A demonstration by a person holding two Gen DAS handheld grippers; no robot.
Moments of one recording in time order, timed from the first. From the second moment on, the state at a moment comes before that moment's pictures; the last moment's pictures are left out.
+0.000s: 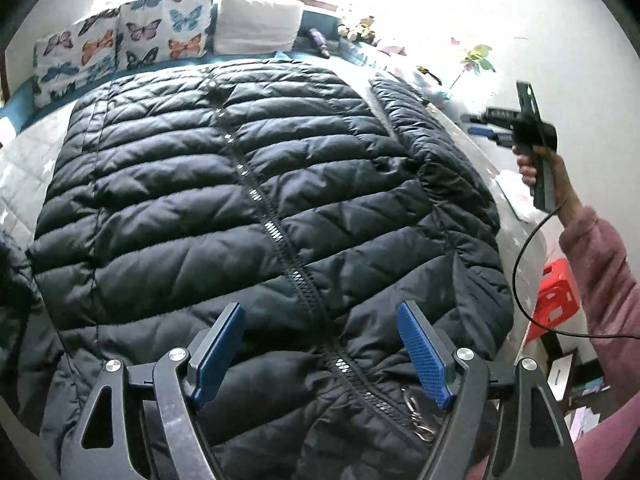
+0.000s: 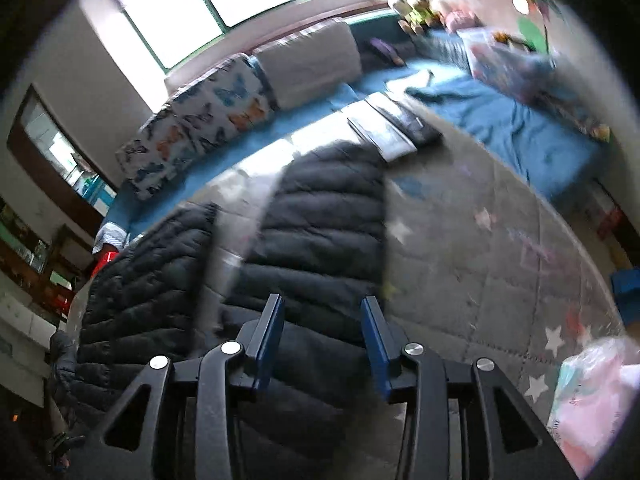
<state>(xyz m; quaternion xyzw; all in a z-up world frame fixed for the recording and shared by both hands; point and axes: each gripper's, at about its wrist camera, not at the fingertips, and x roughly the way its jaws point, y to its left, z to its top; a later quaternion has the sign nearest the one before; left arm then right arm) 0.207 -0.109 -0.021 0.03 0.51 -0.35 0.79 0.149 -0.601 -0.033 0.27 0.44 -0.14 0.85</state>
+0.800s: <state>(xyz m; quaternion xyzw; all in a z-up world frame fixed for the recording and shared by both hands) 0.226 -0.111 -0.029 0.03 0.52 -0.31 0.80 0.165 -0.611 -0.047 0.36 0.36 -0.02 0.86</state>
